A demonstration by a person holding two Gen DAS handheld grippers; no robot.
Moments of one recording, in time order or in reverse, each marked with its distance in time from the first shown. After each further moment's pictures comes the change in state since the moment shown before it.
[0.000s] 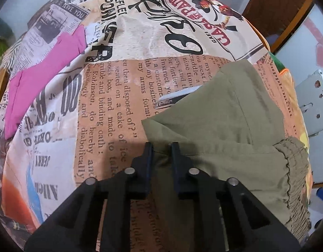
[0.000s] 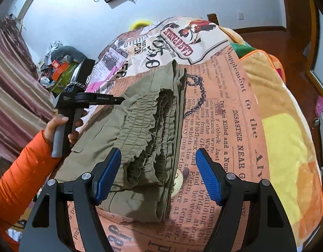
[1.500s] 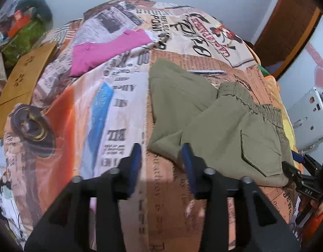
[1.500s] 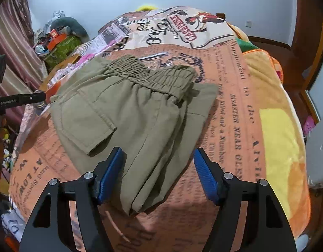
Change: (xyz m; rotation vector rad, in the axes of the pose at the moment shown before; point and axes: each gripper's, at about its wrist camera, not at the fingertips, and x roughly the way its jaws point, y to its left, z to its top) left arm -0.134 0.028 -0.149 -0.153 -0.150 0.054; right arm 0.022 0.006 -0.033 -0.173 0.078 -0.124
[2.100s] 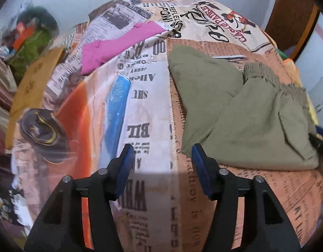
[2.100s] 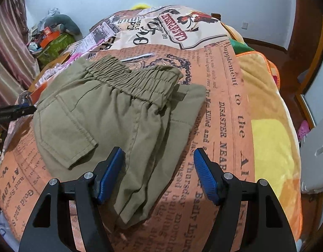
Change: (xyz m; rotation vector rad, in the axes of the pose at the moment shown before) left arm 0.021 0.015 -0.014 0.075 0.019 0.176; right arm 0.015 -0.023 0.013 -0.016 0.002 -0.042
